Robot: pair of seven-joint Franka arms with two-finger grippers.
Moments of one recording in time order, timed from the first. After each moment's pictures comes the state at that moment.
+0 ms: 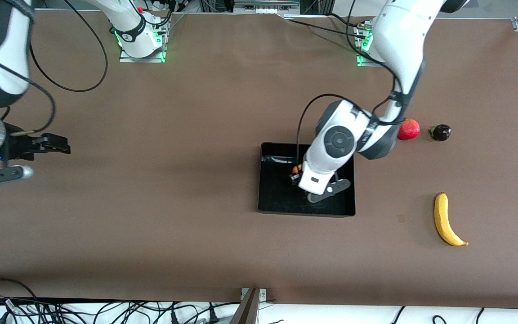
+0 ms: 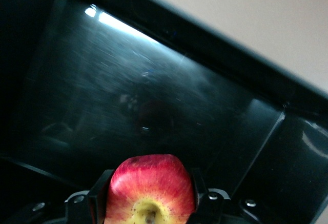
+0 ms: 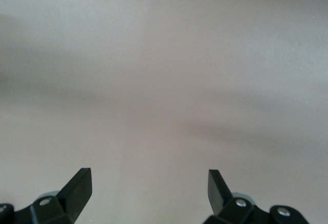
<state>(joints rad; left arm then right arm) -0.47 0.72 -0.09 -1.47 -0.06 2.21 -0.94 0.42 0.42 -0.59 -1.28 0.24 1.50 -0.33</state>
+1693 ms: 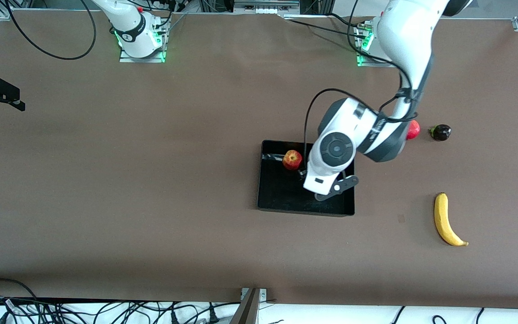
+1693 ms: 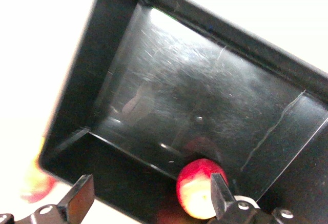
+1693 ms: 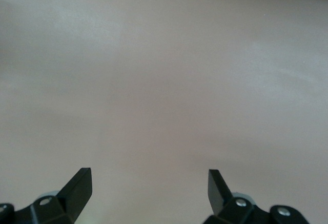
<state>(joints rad) -0.38 0.66 -0.11 -1.32 0.02 1.78 -0.89 -0.07 0.00 -0.06 -1.65 0.00 1.64 -0.37</state>
